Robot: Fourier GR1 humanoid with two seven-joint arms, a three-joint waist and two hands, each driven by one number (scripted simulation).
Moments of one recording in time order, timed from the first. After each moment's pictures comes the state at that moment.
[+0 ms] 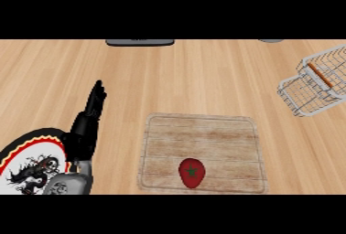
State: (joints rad) left arm -0.11 0.03 -0.06 -1.56 -0.17 0.17 0.03; right arm -0.07 -0.86 -0.63 -2.00 0.51 0.73 0.01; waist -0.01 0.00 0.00
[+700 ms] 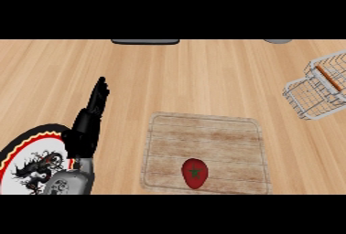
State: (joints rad) left arm -0.14 0.03 -0.08 -1.58 -0.17 0.16 0.05; right arm -0.47 -0.88 -0.46 -1.68 0.42 0.72 0.22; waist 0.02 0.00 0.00
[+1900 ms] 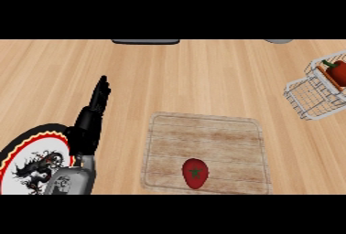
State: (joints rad) left arm -0.16 0.03 -0.06 -1.54 -0.17 0.15 0.04; right arm -0.75 -0.82 -0.40 -0.92 0.55 0.46 -0.03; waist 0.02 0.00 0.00
